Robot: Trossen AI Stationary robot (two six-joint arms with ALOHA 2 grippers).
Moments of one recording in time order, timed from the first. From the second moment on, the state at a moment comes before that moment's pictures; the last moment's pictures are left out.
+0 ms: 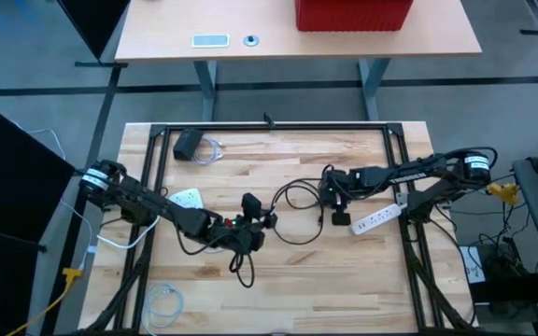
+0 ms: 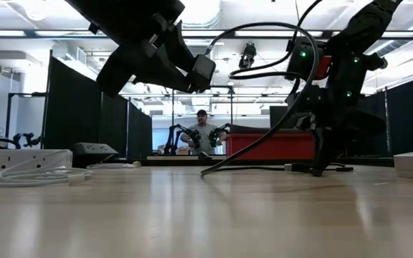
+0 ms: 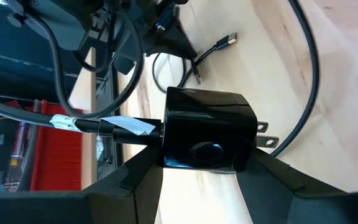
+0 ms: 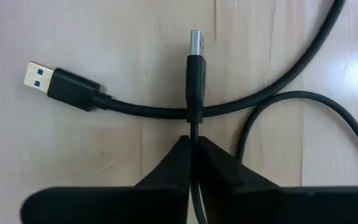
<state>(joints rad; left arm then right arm) -0.37 1.62 0.99 -0.09 -0.72 0.54 -0.19 1.45 0.64 -0.39 -0.02 -0.18</state>
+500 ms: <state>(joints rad) -0.26 1.62 0.99 -0.14 -0.30 0.49 -0.19 1.37 1.17 -1.30 -0.01 0.13</state>
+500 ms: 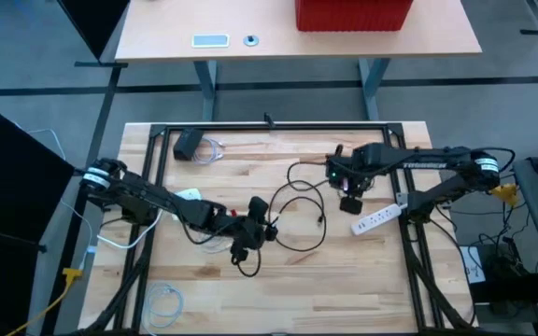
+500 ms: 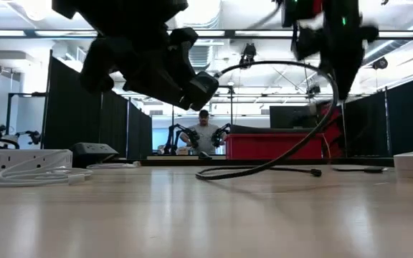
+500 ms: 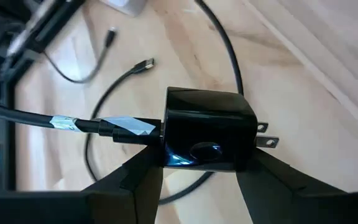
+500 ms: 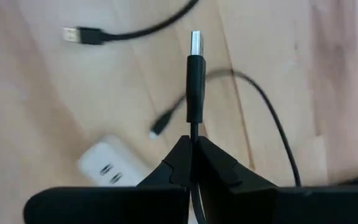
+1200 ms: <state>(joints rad) -0.18 1.63 0.99 0.02 0.10 0.76 0.02 1.56 1.53 -1.28 -0.50 0.10</state>
